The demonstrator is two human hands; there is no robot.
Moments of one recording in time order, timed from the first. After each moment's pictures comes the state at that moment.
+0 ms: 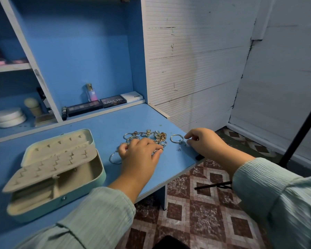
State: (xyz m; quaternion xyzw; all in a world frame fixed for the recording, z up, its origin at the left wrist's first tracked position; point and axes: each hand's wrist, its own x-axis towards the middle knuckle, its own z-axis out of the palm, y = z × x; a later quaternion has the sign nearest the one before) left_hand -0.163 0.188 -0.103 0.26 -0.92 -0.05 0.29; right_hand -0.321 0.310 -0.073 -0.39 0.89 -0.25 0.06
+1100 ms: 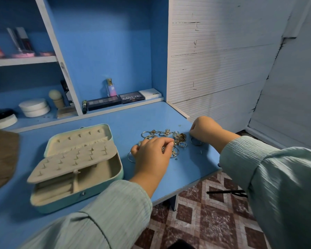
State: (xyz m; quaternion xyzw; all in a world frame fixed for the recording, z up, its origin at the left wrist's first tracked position) left_hand -0.163 0.180 -0.096 0.34 -0.88 -0.20 0.28; right_hand -0.341 0.221 -0.063 -0.33 0.93 -0.14 0.10
